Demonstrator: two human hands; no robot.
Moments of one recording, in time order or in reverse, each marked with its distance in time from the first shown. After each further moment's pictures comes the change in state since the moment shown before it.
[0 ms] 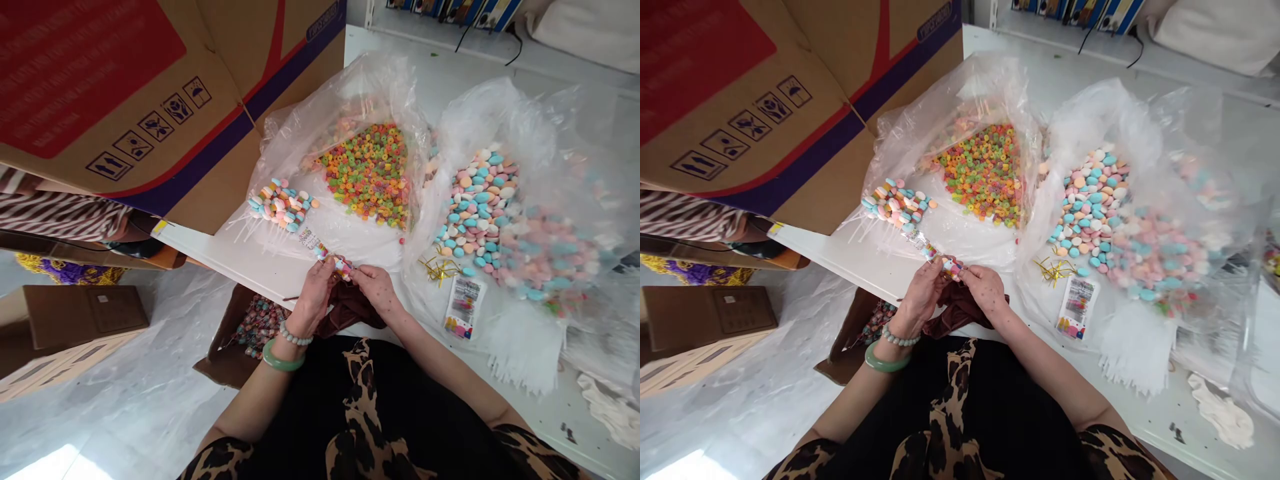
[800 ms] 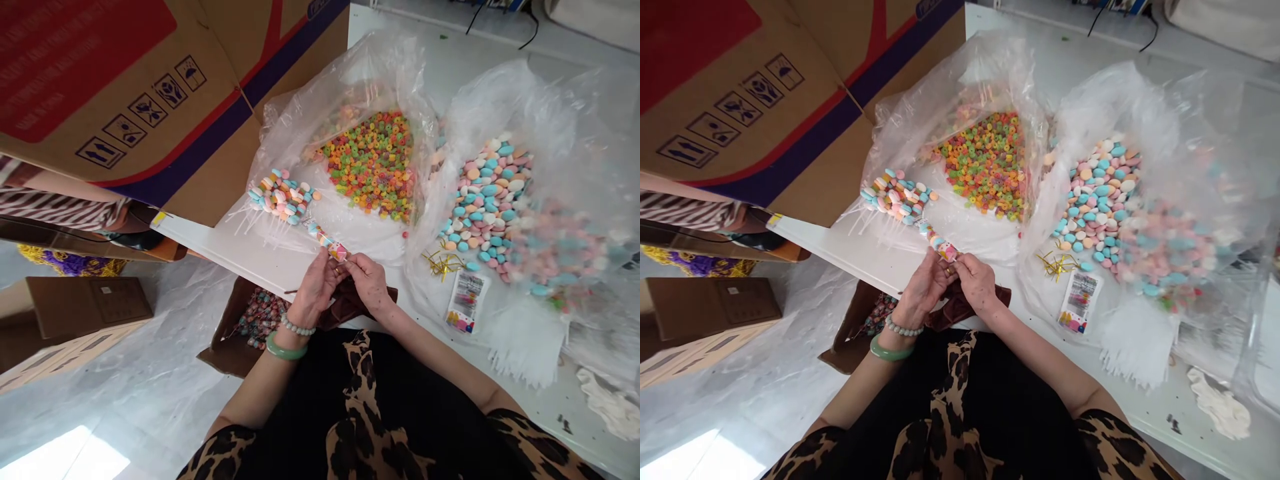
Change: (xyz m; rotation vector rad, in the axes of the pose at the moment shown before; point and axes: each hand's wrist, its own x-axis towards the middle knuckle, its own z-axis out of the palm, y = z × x) left_hand 0.011 -0.002 -0.010 -0.219 0.017 -0.138; right_hand -0.003 -0.013 0.020 -0.020 0.162 -0.200
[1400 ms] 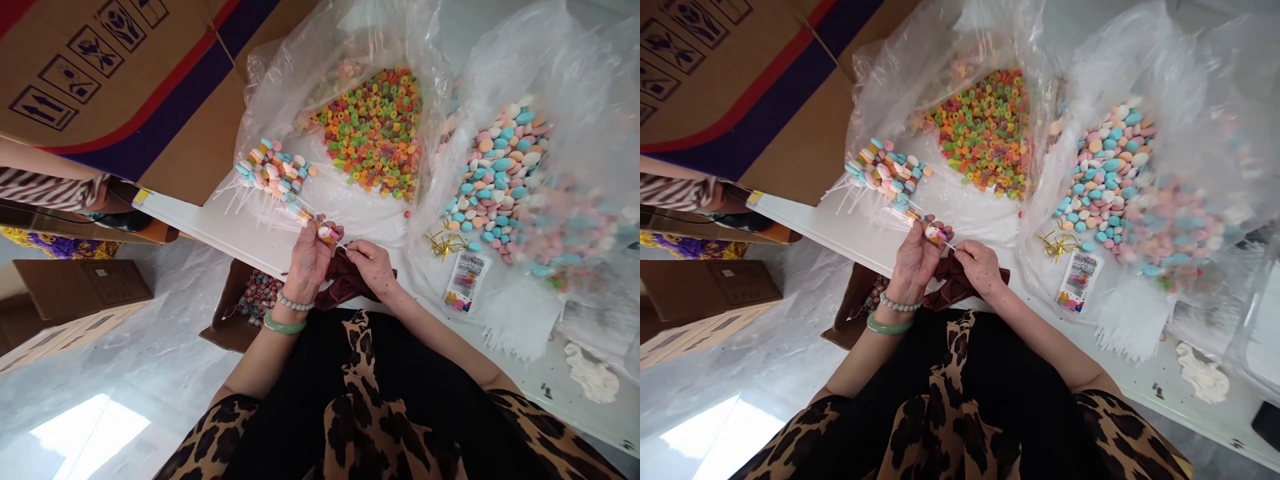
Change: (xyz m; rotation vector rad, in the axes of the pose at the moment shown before) left_hand 0.005 0.007 0.009 -0.039 0.024 0.175; right_hand -0.005 0.001 -0.010 0.013 -0.113 0.039
